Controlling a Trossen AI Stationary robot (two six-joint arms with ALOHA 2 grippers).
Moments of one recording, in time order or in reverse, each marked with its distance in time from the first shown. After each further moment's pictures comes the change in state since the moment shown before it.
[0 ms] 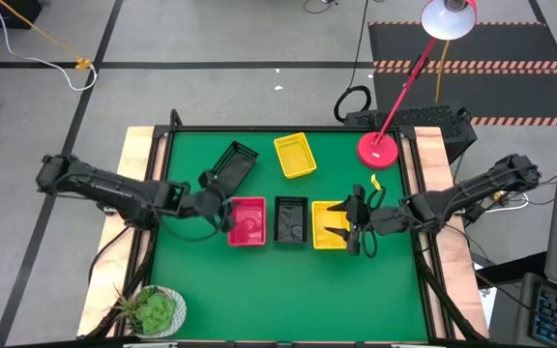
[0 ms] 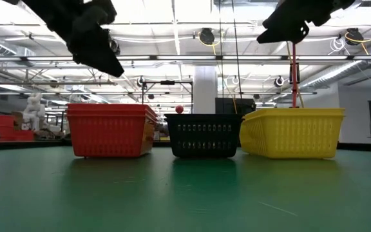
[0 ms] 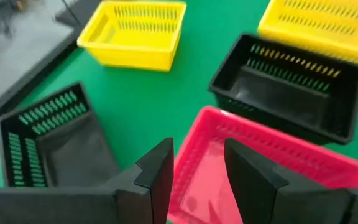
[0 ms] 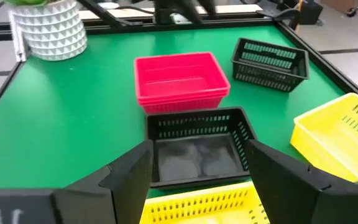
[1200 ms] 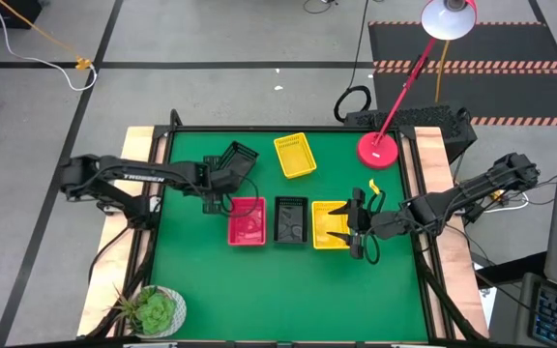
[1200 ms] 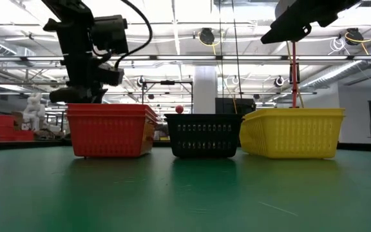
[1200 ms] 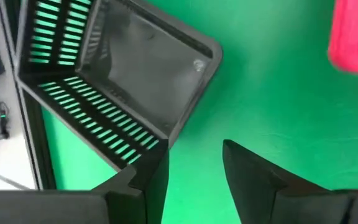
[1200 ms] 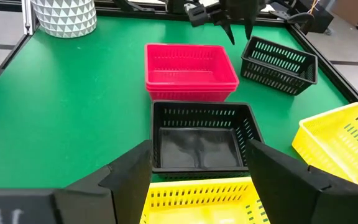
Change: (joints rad) left arm 0.348 0.258 0.081 -0.377 0.125 0.671; right arm 0.035 0.000 -0.003 -0.029 0.000 -0.074
